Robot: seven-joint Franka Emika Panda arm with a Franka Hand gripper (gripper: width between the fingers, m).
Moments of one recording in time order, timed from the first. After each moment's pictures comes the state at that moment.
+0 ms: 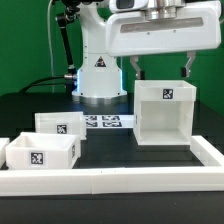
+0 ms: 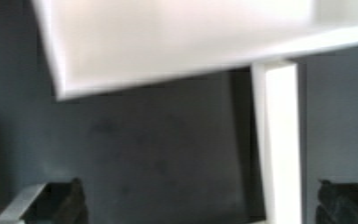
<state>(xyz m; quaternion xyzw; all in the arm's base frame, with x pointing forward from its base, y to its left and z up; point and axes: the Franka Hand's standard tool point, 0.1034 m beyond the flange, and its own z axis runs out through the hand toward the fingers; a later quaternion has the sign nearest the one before) 0.492 0.099 0.140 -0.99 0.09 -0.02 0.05</state>
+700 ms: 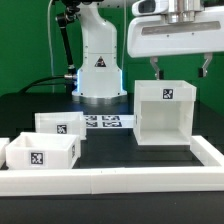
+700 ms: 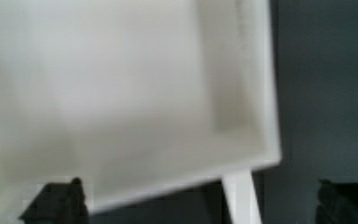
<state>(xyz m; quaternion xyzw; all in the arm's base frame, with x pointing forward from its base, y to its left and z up) 0.468 0.132 0.135 -0.99 0.13 -0.02 0.04</state>
